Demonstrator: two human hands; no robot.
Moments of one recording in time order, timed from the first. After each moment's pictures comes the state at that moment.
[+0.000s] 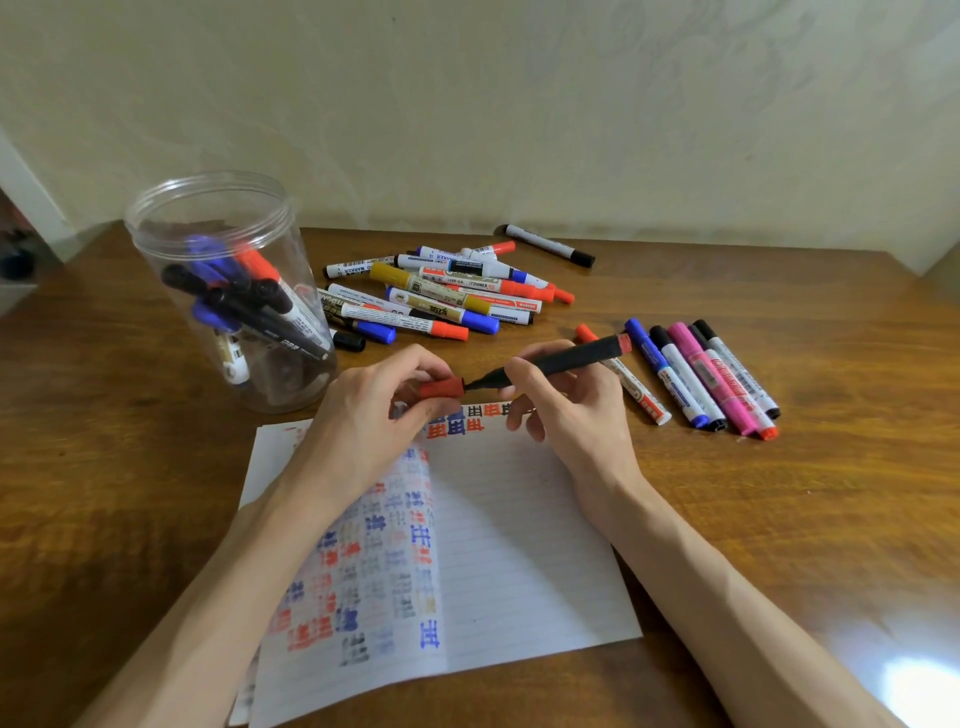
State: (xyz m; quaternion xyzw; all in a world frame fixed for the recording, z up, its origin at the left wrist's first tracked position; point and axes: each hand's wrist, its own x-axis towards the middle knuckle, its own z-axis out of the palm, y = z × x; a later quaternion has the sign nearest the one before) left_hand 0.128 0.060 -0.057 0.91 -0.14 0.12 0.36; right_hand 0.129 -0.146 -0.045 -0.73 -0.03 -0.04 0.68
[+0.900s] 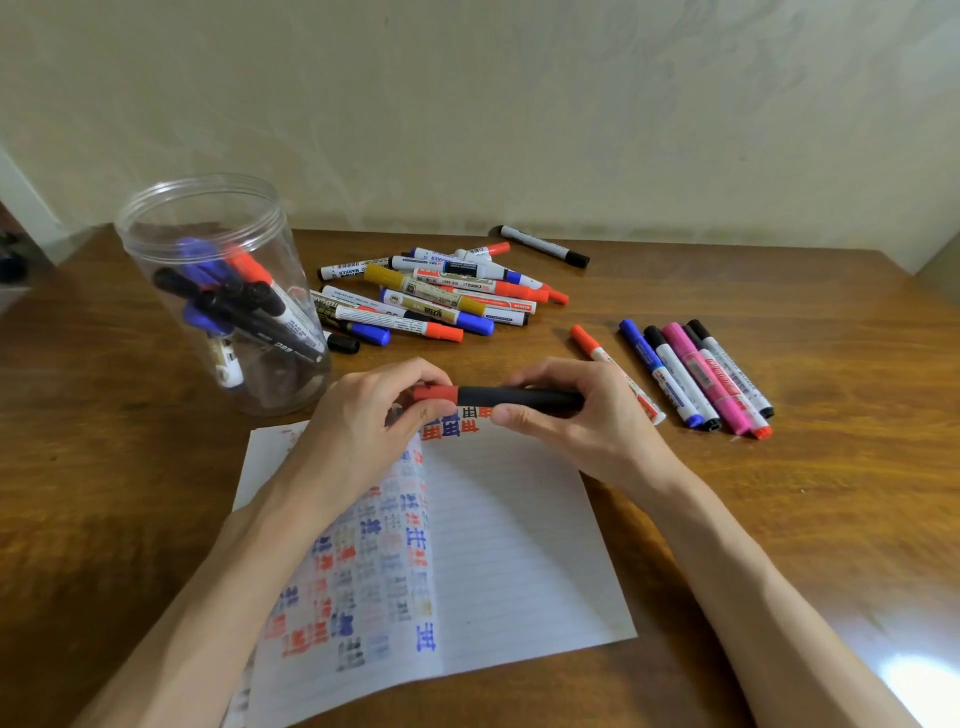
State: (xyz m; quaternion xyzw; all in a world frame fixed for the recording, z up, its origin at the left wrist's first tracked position) left_hand 0.126 0.061 -0.055 0.91 -0.18 0.12 0.35; right_hand 0.143 -0.184 -0.040 -0.86 -0.21 0.02 0.47
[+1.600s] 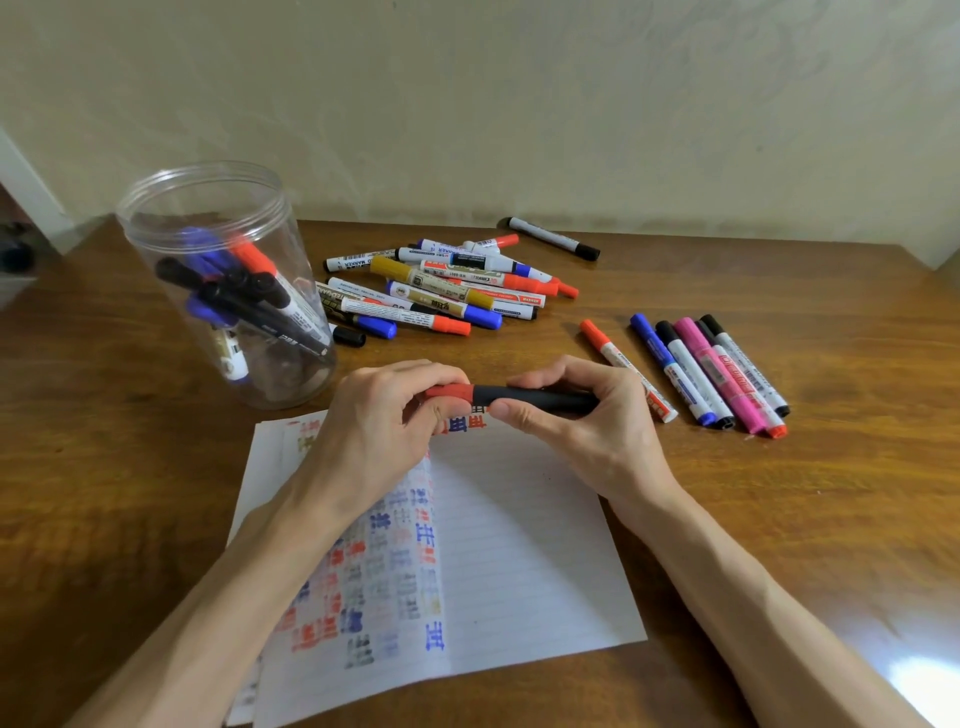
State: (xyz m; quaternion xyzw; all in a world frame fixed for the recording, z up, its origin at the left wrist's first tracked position) left_hand 0.118 0.049 -0.052 0.89 -0.19 0.19 0.36; right_hand 0.133 -0.172 -0.058 -0.79 -0.14 -0.04 0.59
